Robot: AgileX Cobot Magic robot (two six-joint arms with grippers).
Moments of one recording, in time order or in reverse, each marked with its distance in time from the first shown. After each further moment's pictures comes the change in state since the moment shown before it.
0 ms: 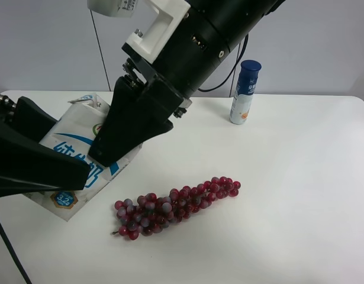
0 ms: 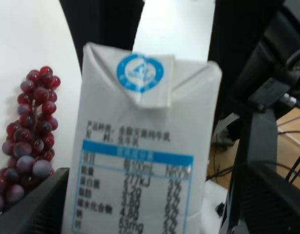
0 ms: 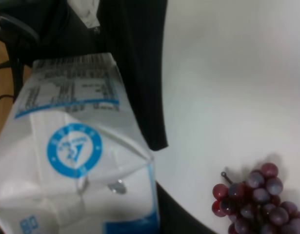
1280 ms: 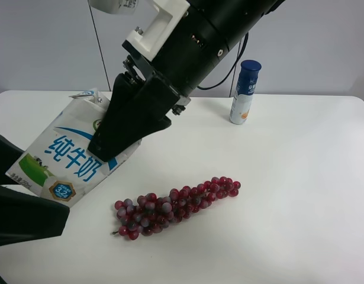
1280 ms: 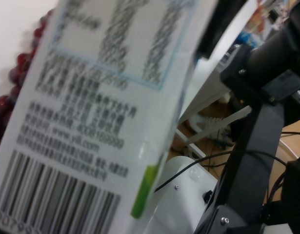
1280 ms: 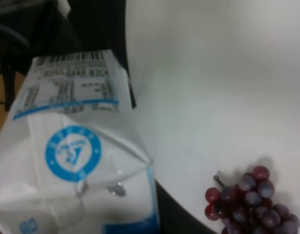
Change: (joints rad) left arm 0.000 -0.159 0.100 0.092 -0.020 -0.258; right arm -0.003 0.001 0.000 0.000 -0.019 0.001
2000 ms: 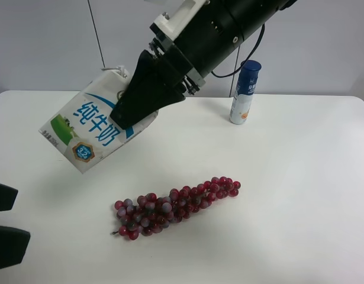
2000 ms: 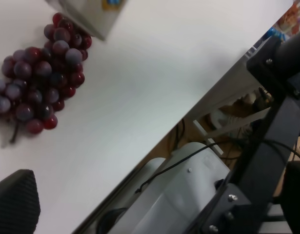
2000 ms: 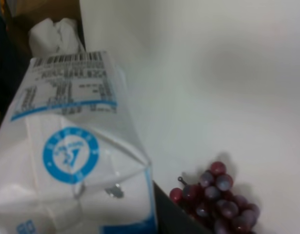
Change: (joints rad) left arm 0.004 -0.173 0.000 0.212 0.065 -0.311; right arm -0.111 0.007 0.000 0.040 -0.007 0.000
